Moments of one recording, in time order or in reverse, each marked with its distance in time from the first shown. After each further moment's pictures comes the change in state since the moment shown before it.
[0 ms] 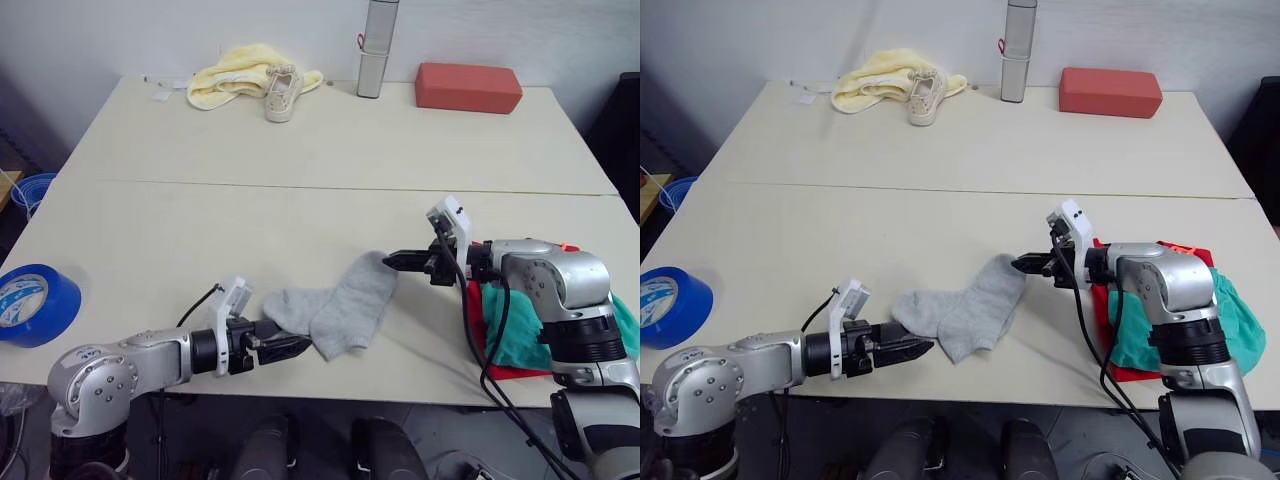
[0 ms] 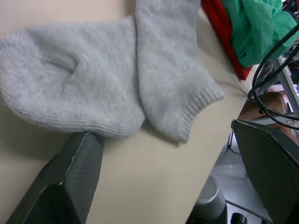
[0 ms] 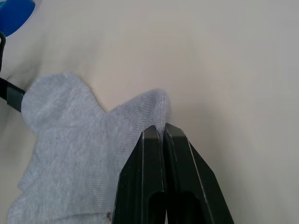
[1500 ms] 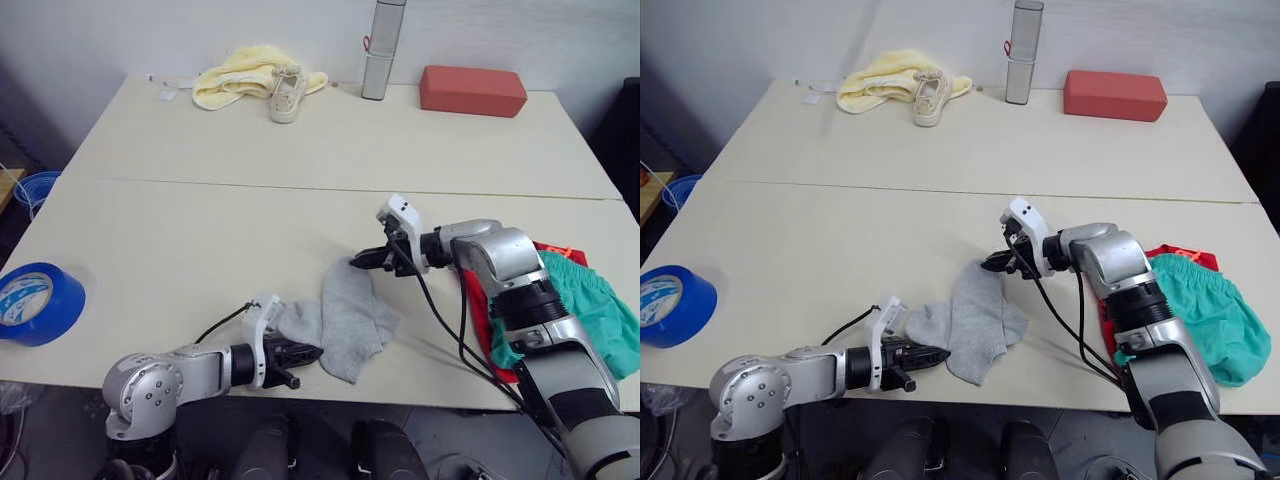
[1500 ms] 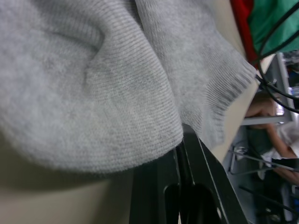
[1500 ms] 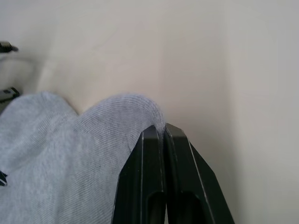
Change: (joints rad) left arm 0.069 -0.198 -0.056 -0.009 0.111 0.111 0.055; right arm -0.219 0.124 0.184 0.232 -0.171 -0.136 0.122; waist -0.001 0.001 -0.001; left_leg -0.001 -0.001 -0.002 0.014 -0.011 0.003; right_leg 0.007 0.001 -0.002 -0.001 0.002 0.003
